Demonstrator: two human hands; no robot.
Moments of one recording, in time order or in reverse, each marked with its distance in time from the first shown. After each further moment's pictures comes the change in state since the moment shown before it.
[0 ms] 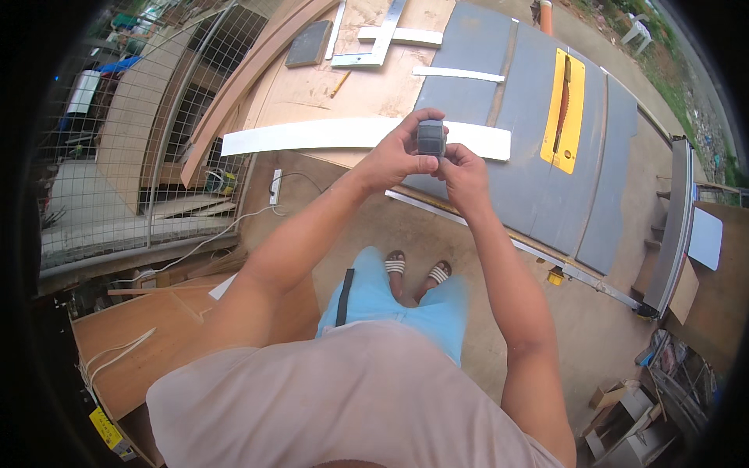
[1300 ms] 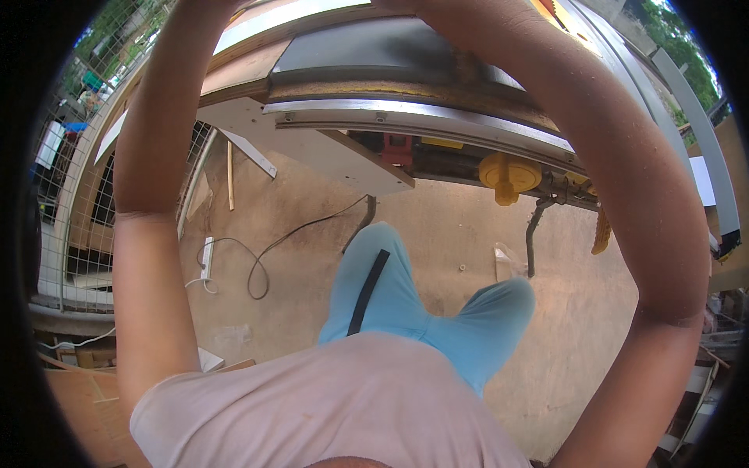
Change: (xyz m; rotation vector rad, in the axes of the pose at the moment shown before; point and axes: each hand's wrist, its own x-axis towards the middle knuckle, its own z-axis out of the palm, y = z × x) left_hand 0.071 -0.014 -0.073 0.360 -0.573 0.686; right_hand -0.030 0.011 0.002 -1.055 0.320 -0.373
